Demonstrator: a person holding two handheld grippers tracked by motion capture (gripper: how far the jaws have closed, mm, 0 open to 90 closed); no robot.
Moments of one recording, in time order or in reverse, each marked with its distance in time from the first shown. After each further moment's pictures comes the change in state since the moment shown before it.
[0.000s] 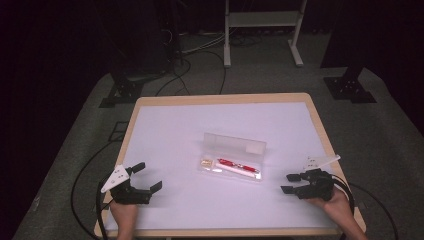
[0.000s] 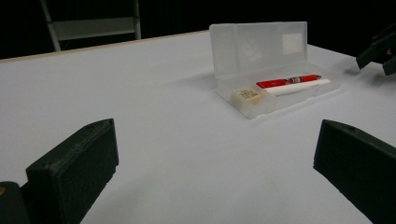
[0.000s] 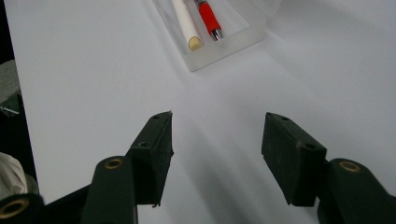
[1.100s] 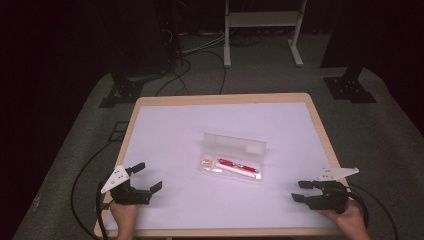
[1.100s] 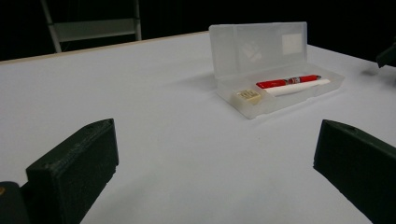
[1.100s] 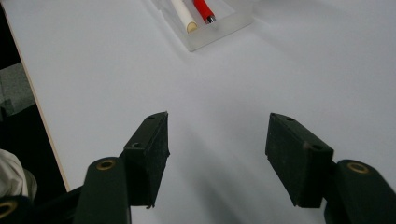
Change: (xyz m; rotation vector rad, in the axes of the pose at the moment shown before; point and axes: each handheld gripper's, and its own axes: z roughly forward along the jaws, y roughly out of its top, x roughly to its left) left arm 0.000 0.000 -0.001 -0.004 -0.001 0.002; right arm 0.014 -0.029 -0.029 -0.052 -0.066 0.021
